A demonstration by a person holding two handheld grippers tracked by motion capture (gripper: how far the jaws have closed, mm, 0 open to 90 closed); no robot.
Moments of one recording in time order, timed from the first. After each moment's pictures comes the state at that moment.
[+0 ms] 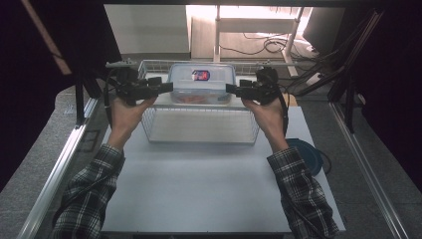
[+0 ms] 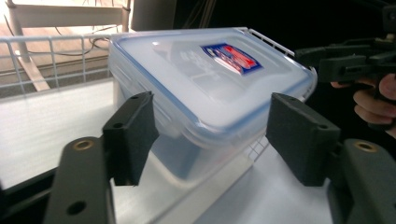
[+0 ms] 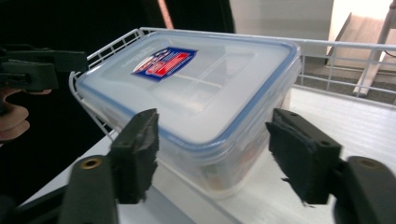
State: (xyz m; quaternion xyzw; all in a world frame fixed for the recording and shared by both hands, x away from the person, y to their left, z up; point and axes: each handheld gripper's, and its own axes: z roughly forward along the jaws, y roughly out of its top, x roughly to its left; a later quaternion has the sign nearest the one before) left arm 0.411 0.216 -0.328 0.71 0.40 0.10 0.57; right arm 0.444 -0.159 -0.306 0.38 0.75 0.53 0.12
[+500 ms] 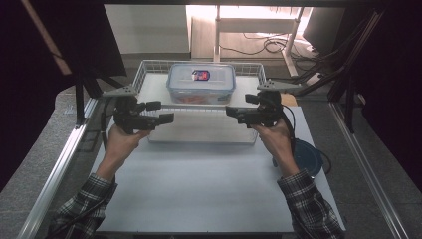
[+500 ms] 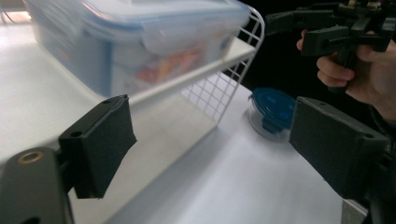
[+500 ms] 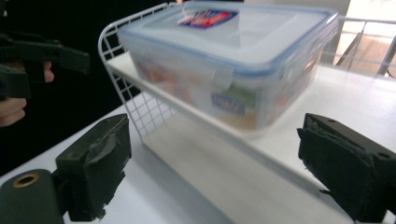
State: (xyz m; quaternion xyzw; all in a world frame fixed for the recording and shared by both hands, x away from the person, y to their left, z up) left arm 0.352 0.208 -0.358 0.74 0.35 0.07 0.57; right arm 0.392 -0.170 -0.328 0.33 0.77 0.53 0.15
